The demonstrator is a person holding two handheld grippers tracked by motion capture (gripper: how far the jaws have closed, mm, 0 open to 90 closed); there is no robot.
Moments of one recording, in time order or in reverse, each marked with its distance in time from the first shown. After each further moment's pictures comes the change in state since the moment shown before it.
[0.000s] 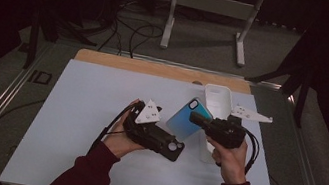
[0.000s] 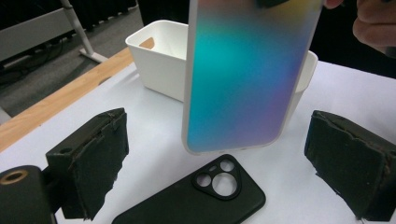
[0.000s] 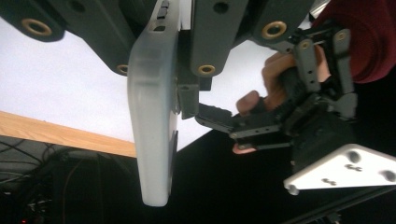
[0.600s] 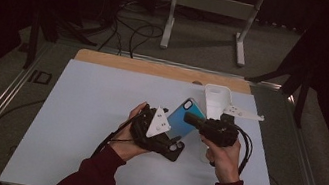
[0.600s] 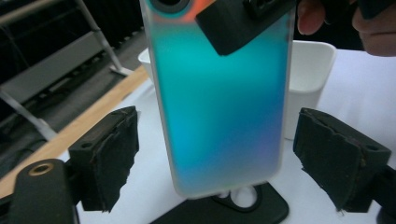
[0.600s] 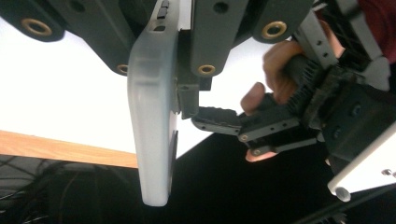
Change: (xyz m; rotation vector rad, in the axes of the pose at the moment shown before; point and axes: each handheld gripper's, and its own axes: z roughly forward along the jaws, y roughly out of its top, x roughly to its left) left arm -0.020 0.006 0.008 -0.009 0.118 0.122; right arm -0.001 -0.006 0.015 0.028 -0.018 0.045
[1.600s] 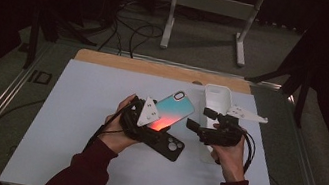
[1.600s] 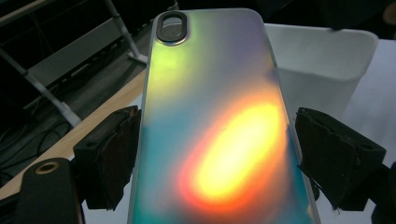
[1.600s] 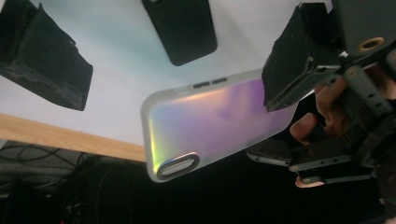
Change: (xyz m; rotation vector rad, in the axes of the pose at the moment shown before) left arm 0.018 0.003 -0.014 0.041 0.065 0.007; right arm -0.014 -0.005 -0.003 -0.002 -0.104 -0.051
